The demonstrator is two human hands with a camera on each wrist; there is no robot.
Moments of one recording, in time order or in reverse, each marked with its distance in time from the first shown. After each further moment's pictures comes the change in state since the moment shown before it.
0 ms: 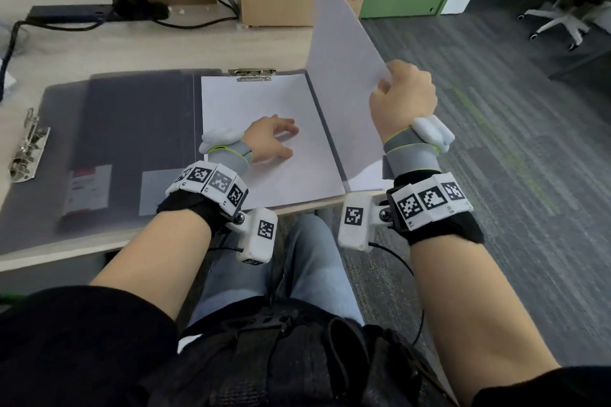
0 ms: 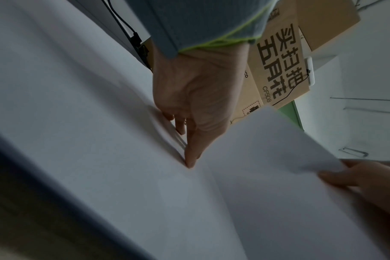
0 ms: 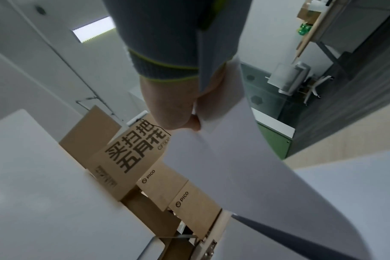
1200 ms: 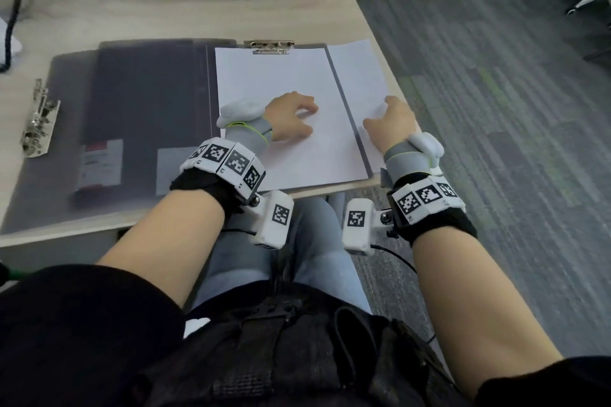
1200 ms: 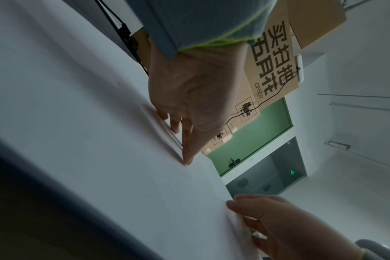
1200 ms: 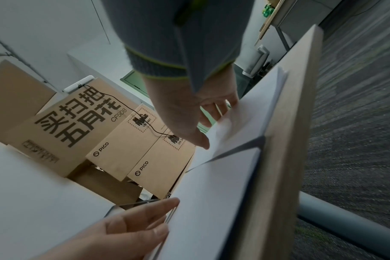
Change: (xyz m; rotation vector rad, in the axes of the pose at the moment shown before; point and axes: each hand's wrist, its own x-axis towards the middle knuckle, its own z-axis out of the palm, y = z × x) left_hand 0.003 0.006 -0.002 0.145 -0.033 0.010; right_hand -0.003 0.036 0.083 0.003 -0.346 0.193
